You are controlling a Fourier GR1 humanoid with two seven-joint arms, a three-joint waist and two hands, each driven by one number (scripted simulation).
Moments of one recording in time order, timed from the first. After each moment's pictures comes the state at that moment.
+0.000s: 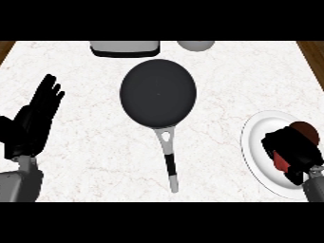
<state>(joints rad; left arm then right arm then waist) -0.17 0.20 0.09 -1.59 0.13 0.07 0.24 -0.13 -0.39 0.07 -1.26 1.36 0.15 -0.36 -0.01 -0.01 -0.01</state>
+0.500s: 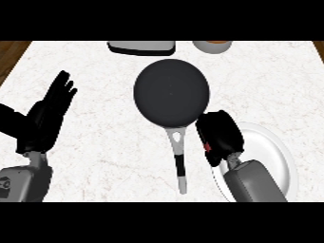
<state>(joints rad) -0.20 0.18 0.04 -1.58 0.13 0.05 0.25 -0.29 -0.05 0.32 -1.40 1.35 0.21 0.13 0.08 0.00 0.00</state>
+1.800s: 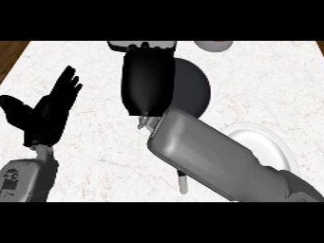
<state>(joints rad) -0.25 0.16 0.04 -1.54 0.11 0.06 0.25 -1.07 -0.01 0.65 -1.22 1.08 -0.02 1.09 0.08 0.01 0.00</state>
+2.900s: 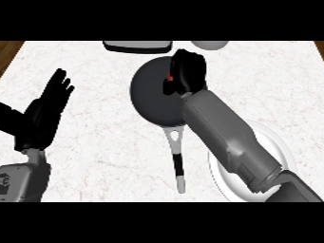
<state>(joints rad) -0.22 0.18 0.07 -1.55 0.12 0.04 0.23 -1.07 0.00 0.48 -0.52 0.85 -0.59 0.64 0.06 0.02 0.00</state>
